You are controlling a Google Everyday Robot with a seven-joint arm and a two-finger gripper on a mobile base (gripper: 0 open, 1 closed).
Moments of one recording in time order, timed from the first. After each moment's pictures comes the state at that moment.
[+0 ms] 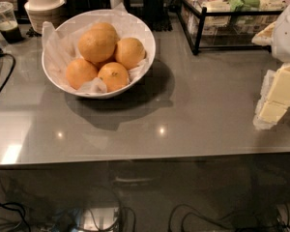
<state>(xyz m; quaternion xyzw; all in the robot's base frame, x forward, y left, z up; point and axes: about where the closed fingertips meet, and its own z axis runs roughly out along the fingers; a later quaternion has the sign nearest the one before) 0.438 -0.216 0.977 -0.60 0.78 -0.04 0.16</state>
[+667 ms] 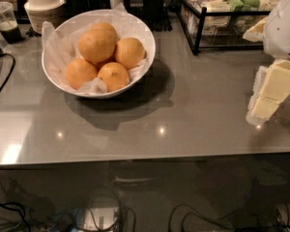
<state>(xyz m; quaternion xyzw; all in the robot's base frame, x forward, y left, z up) 0.444 -0.202 0.981 -0.62 0.77 -0.03 0.17</state>
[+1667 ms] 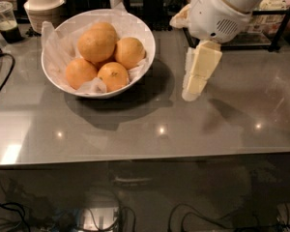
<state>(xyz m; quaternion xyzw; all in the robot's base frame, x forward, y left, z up) 0.501 -0.083 0.983 -0.72 0.66 0.04 0.23</state>
